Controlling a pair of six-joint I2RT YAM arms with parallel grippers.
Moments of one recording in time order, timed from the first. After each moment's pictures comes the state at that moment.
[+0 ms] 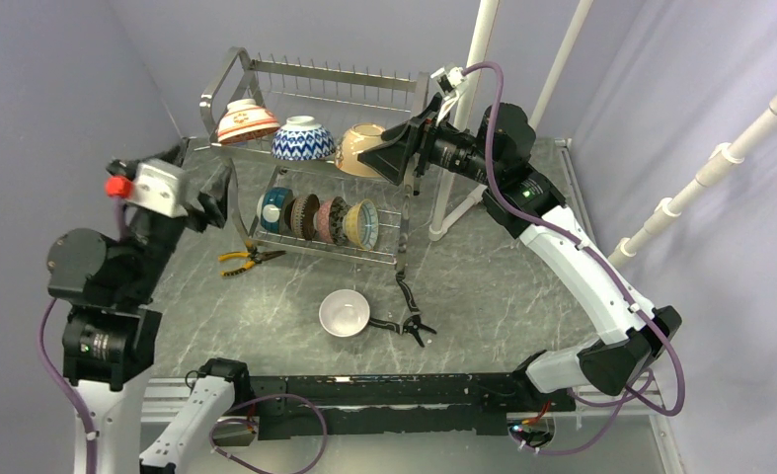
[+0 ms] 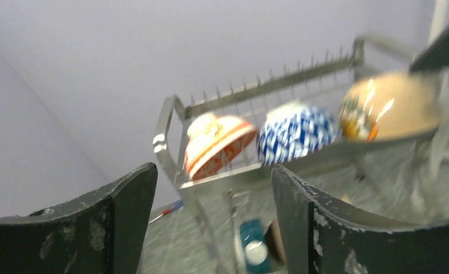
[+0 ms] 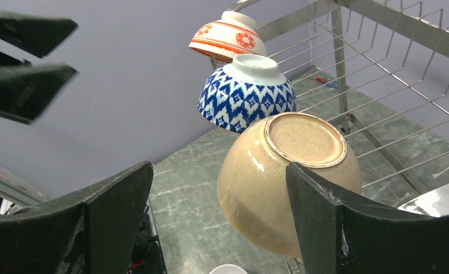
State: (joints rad) left arm -0.13 0.66 1.28 -0.40 0.19 0.35; right arm 0.61 1.38 1.57 -0.11 -0.51 0.38
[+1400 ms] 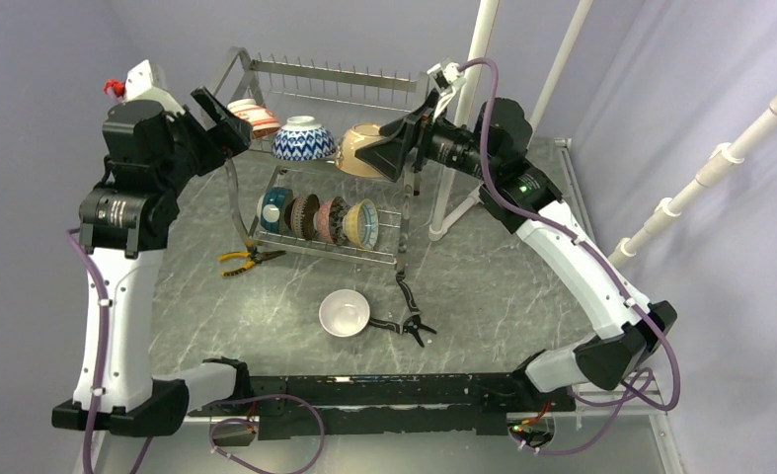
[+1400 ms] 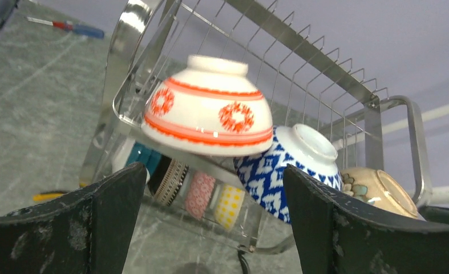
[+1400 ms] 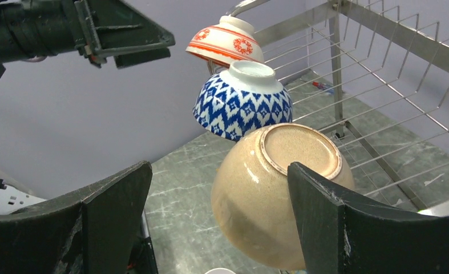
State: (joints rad) left arm -0.13 1.21 1.82 -0.86 -0.08 -0.53; right arm 0.61 1.40 1.60 -0.12 -0.52 0.36
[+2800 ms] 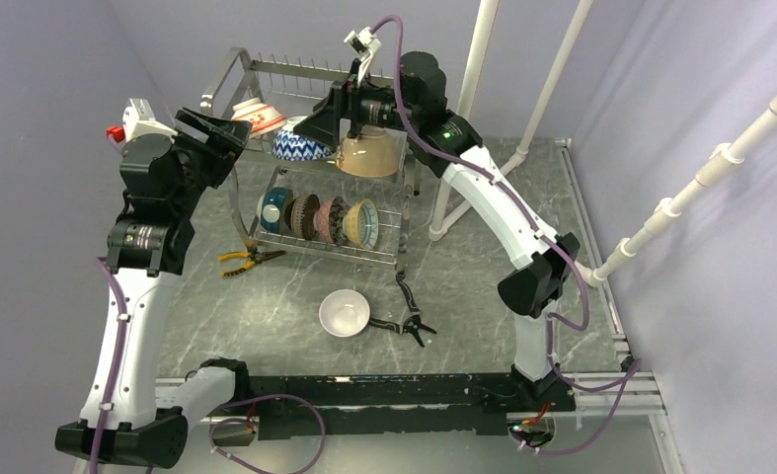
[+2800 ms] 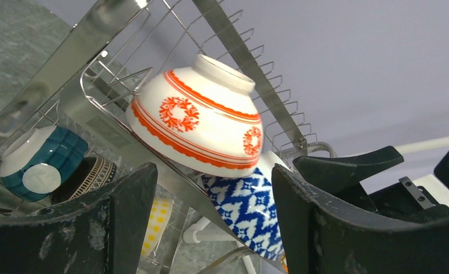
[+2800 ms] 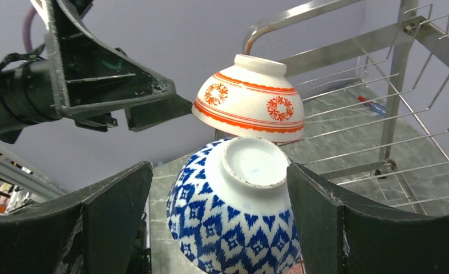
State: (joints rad) left arm -0.09 1.03 1.41 -0.48 -0.03 -0.94; right arm 0.67 1.96 2.25 -0.25 -0.65 0.35
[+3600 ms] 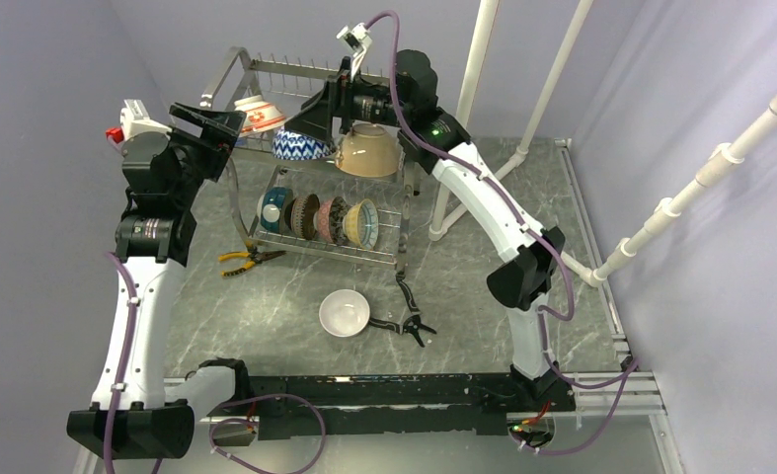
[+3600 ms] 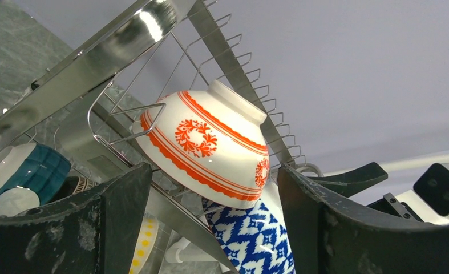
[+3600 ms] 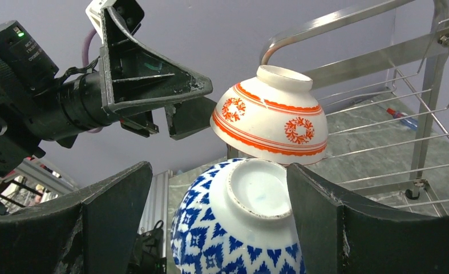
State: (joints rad) left arm 0.00 1.07 1.31 -0.31 0.06 -1.03; right arm 0.67 2.05 2.34 -0.17 -0.72 0.46
